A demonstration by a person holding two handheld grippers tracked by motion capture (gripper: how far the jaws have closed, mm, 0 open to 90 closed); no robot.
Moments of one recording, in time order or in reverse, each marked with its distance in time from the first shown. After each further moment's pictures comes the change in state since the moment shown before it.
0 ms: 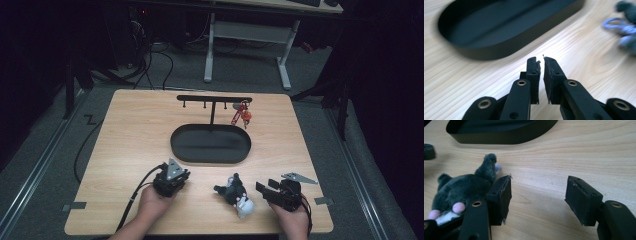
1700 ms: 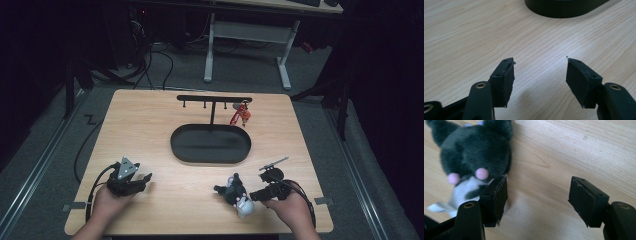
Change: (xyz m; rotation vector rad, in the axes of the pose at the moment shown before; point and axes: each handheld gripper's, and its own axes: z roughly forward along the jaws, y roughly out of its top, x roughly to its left) left arm 0.083 -0.051 -0.049 0.024 0.093 -0.020; right arm 0.050 0.052 0.005 0.586 -0.123 -0.160
